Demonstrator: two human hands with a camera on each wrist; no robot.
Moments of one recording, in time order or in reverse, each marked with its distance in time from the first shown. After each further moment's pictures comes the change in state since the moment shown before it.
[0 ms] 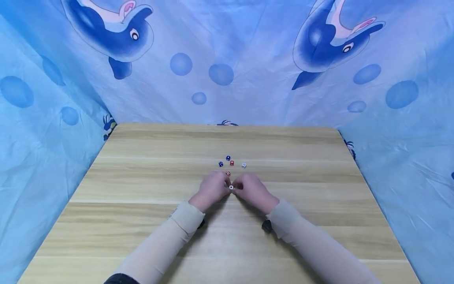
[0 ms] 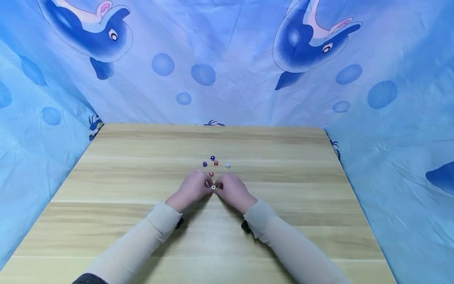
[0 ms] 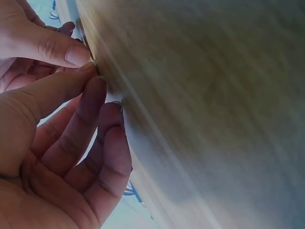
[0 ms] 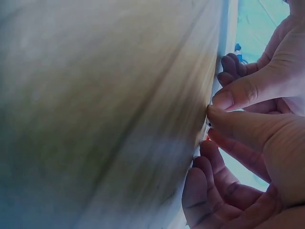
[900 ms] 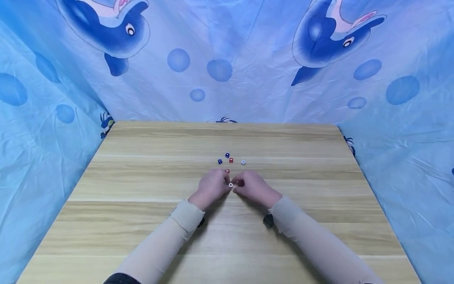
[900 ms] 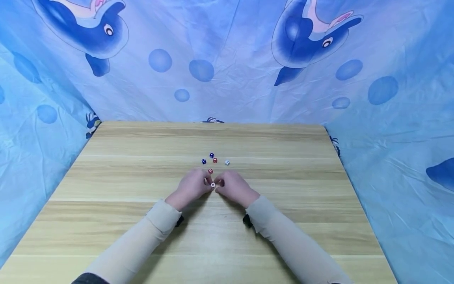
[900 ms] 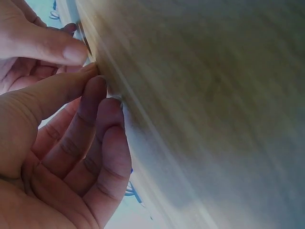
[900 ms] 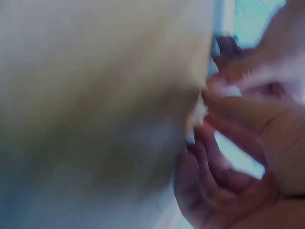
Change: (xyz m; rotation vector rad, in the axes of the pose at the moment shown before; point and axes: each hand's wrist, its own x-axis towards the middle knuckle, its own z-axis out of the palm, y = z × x) left_hand 0.000 0.004 0.004 0.027 0.003 -0.067; right_hand -0.001 0.011 -0.008 0.040 -0.064 0.008
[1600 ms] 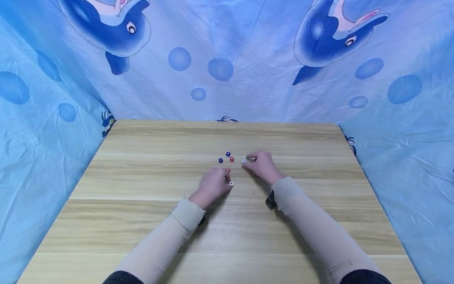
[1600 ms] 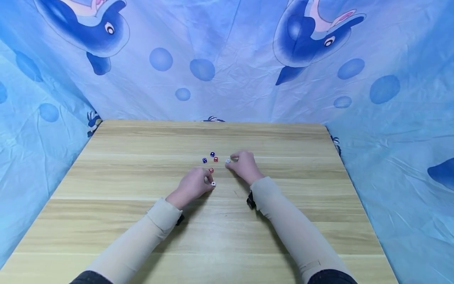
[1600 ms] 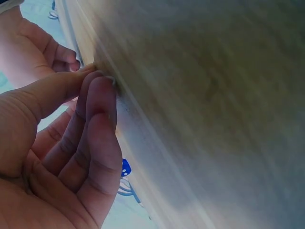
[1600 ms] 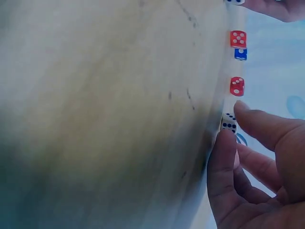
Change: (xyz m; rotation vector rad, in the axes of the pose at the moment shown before) left_hand 0.002 -0.001 -0.001 -0.007 -0.018 -0.018; right_hand 0.038 0.039 -0.031 0.174 0.223 0.252
